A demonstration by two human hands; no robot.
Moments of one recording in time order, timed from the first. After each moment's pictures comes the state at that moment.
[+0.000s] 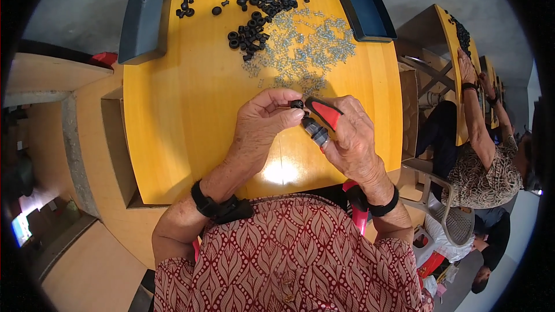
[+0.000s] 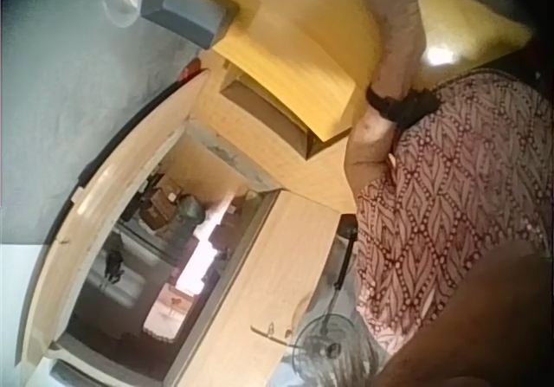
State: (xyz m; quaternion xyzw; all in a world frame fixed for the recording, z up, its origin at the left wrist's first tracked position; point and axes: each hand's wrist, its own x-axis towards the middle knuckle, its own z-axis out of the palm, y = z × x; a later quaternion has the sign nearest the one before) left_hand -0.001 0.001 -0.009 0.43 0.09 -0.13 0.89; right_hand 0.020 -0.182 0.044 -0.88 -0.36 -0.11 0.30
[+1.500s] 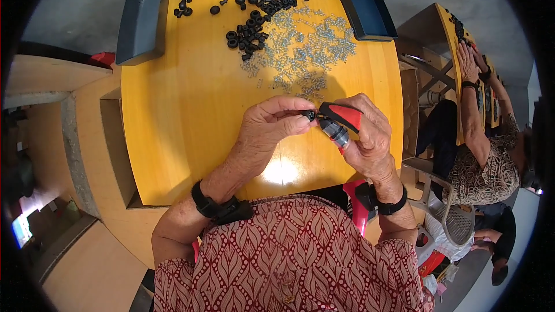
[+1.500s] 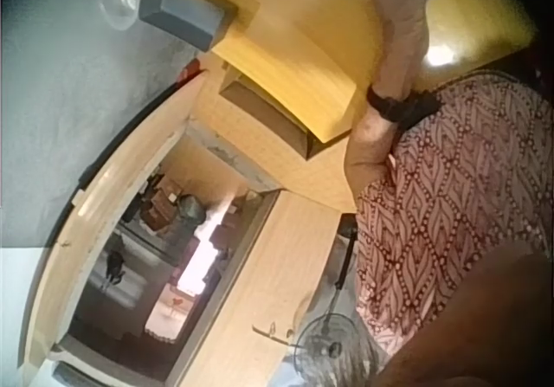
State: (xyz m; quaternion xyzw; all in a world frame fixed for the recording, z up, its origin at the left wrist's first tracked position) left_hand -0.002 0.001 -0.005 0.38 0.05 -0.19 0.91; right_hand 0.028 -0.196 0.056 -0.86 -0.35 -0.08 0.37
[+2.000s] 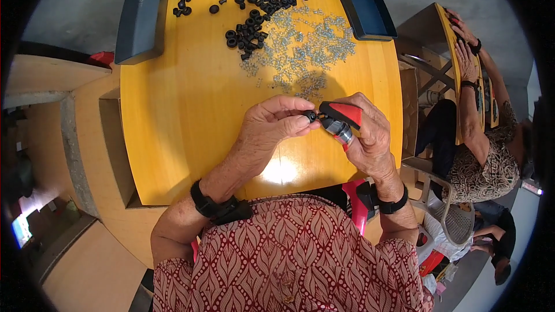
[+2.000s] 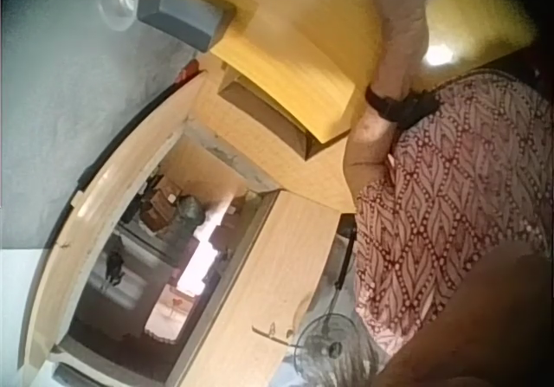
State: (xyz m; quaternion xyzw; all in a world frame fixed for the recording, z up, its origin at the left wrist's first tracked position) left_hand -0.002 0.001 -0.003 0.37 0.06 -0.22 0.90; right_hand 0.029 -0.201 0.052 -0.86 -0.34 -0.05 0.39
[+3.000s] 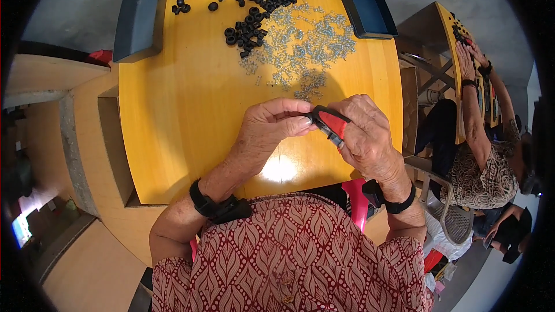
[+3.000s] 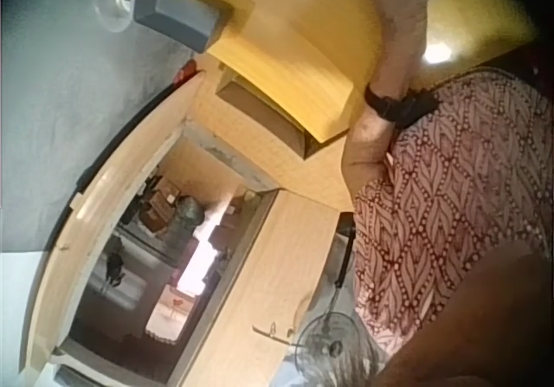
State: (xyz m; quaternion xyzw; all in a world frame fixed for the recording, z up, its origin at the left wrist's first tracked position) left_hand -0.002 0.002 -0.001 0.42 0.06 -0.23 0.88; right_hand 0.034 -0.198 0.066 -0.86 -0.44 -0.09 0.25
